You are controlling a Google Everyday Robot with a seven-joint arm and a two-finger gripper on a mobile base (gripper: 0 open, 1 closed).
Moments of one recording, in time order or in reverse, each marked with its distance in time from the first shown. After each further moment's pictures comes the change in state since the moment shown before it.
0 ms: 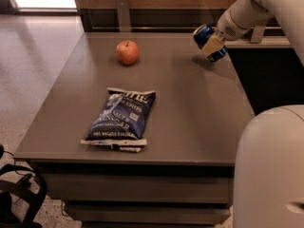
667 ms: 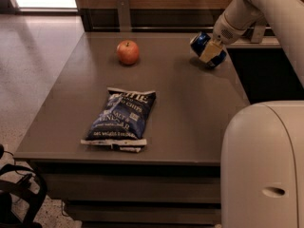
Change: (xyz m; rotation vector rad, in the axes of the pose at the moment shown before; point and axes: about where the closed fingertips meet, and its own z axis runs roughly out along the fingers) arm 0.012 0.020 0.011 -0.100 0.104 -0.039
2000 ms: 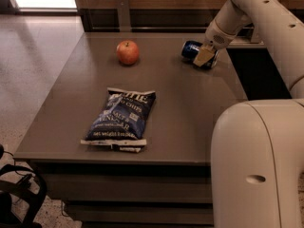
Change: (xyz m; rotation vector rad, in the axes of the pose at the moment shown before) arm -0.010 0.013 0.025 -0.085 0.000 -0.040
